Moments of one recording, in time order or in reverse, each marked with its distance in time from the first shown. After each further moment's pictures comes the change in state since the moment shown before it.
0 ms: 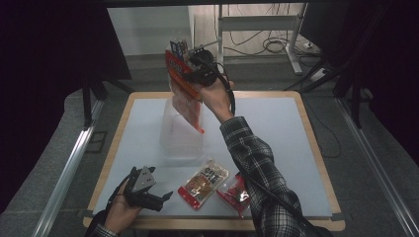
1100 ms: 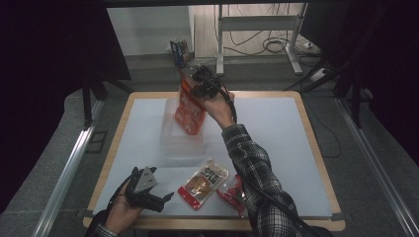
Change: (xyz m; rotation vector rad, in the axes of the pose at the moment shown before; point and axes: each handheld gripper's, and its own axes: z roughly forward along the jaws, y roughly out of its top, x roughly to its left) left arm -0.002 0.002 0.001 0.015 0.001 0.028; right arm -0.027 -0.045 0.045 0.136 -0.099 -0.046
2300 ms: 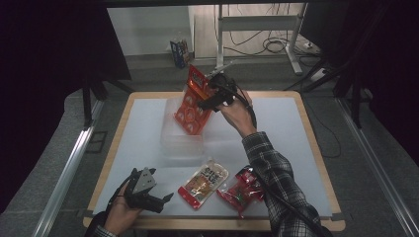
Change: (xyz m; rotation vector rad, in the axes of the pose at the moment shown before) left arm -0.001 -0.003 -0.001 -0.005 -0.007 -0.032; right arm -0.019 -0.032 -0.035 -0.022 0.026 -0.128
